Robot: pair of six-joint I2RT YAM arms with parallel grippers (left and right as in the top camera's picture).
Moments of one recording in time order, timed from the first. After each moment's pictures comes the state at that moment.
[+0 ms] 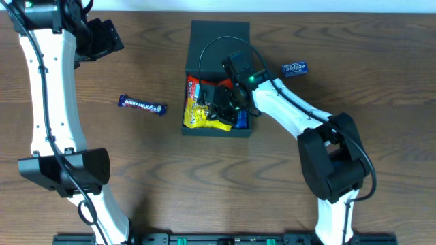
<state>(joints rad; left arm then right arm) 0.09 2.01 2.38 -1.59 -0.03 -0.36 0.51 2.09 1.50 -0.66 -0.54 -0.79</state>
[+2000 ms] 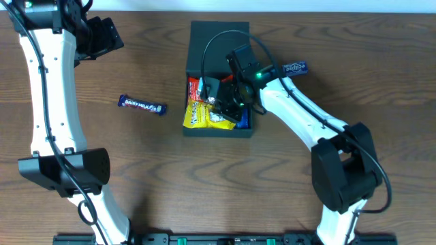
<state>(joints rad) 0.09 2.01 2.38 -1.57 -0.03 -0.36 0.50 1.99 1.52 -0.75 -0.51 -0.74</state>
